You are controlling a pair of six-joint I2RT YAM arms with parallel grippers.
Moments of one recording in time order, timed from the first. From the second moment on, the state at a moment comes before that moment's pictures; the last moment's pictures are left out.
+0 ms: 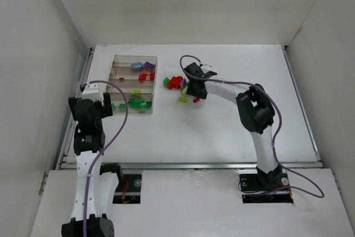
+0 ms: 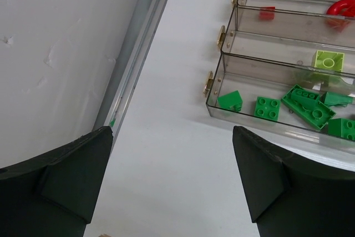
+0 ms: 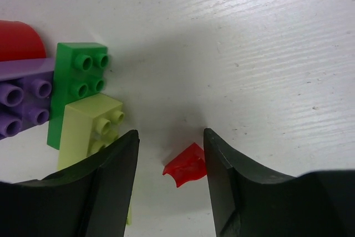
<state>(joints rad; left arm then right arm) 0.15 0.64 0.60 -0.30 -0.20 0.15 0.62 2.17 1.66 -0.58 0.37 0.83</state>
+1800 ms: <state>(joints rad) 0.15 0.63 0.58 -0.28 -0.21 0.15 0.73 2.37 2.19 -0.14 -0.07 0.51</state>
